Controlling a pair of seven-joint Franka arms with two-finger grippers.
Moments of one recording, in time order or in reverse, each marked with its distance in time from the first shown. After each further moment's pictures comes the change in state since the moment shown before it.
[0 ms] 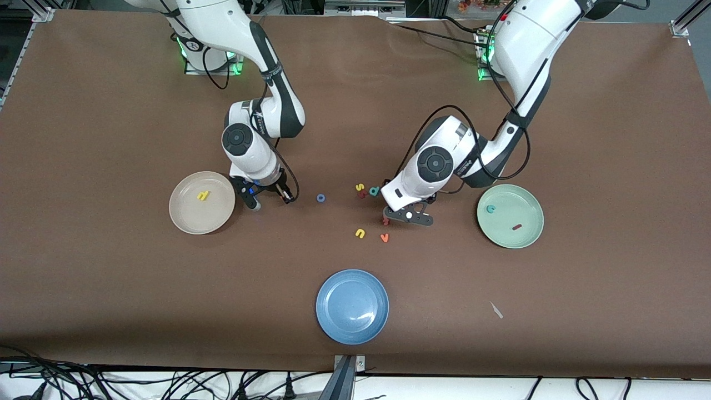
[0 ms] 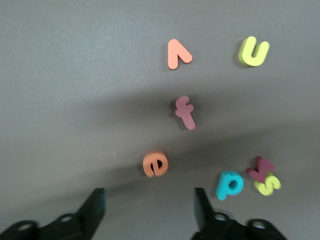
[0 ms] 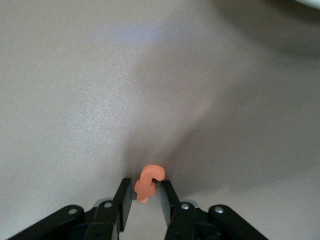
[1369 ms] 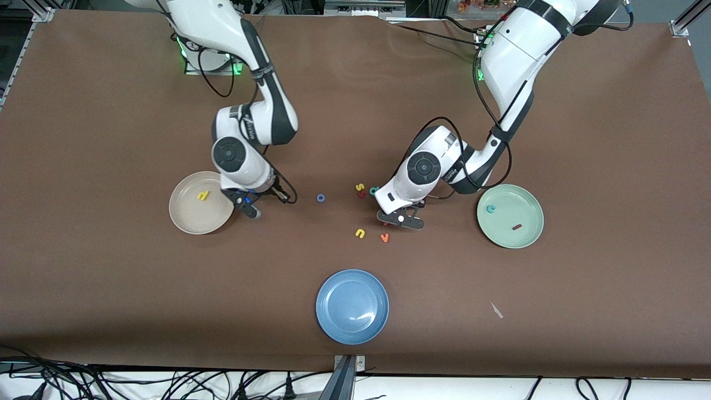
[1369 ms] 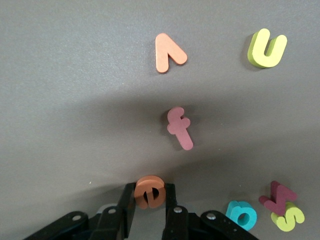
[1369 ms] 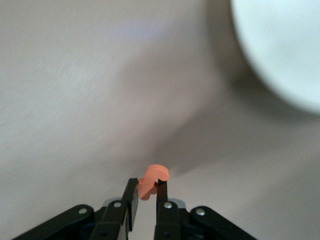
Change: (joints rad) left arm -0.028 0.075 0.009 0.003 0.046 0.103 -0.034; right arm -0.001 -0.005 -0.136 0.129 -0.101 -0.349 -0.297
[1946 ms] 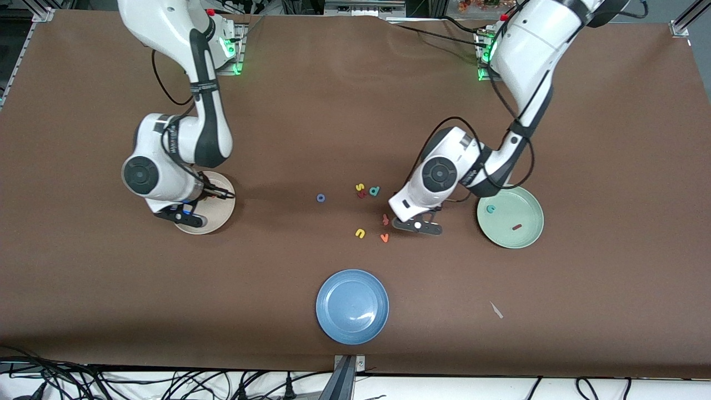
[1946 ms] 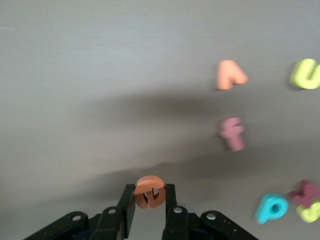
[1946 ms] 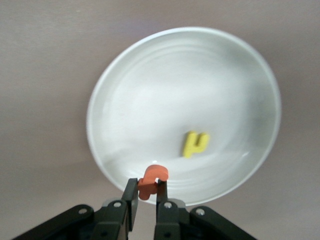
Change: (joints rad) left arm 0.068 -0.087 0.021 0.029 0.013 -0.196 0.026; right arm -0.010 -0.011 -0.286 -0.019 -0.009 -0.217 -0.669
